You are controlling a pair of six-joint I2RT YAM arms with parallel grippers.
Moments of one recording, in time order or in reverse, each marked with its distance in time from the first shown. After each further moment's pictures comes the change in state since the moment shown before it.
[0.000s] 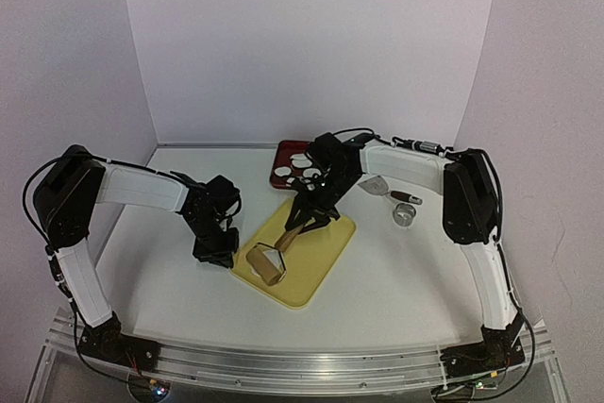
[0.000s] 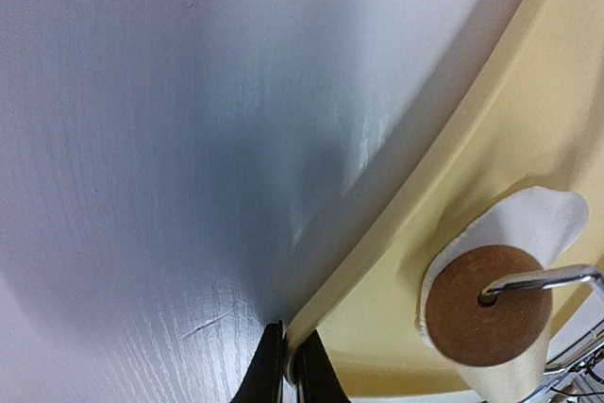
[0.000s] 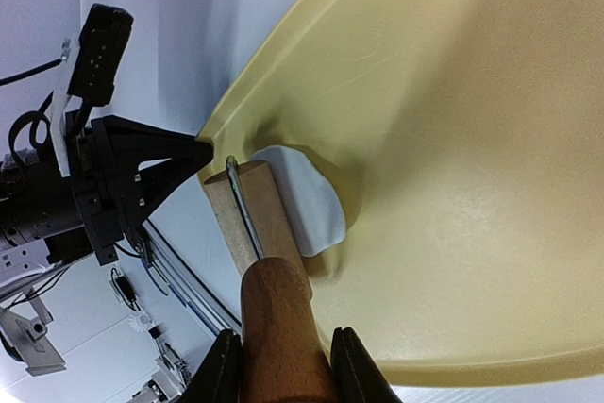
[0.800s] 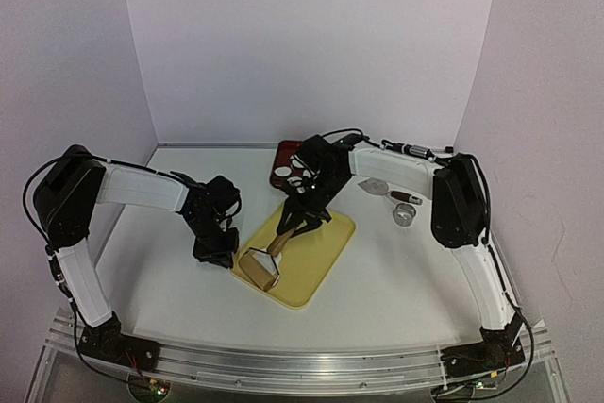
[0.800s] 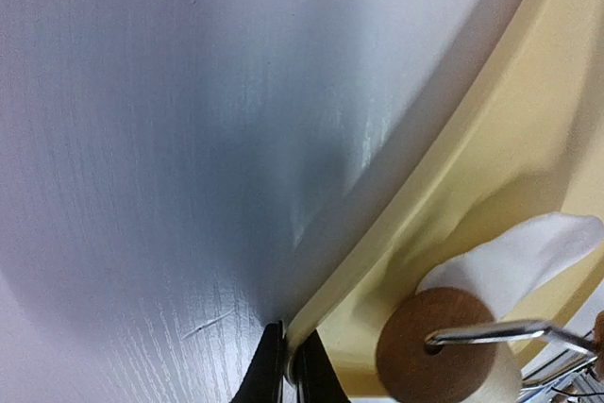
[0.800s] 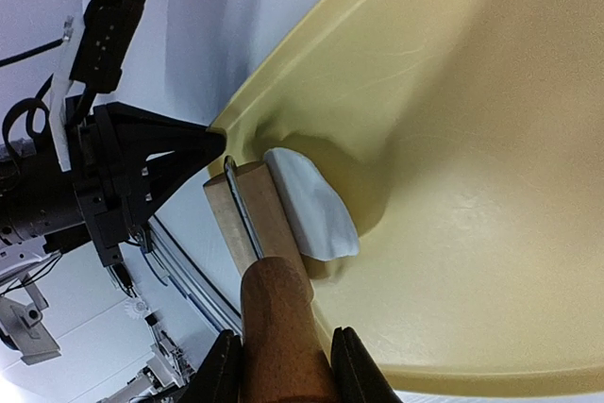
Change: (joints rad) left arm 0.000 0.001 0.000 -0.002 0.000 0.001; right arm 0.023 0.067 0.105 -0.070 -0.027 -0.028
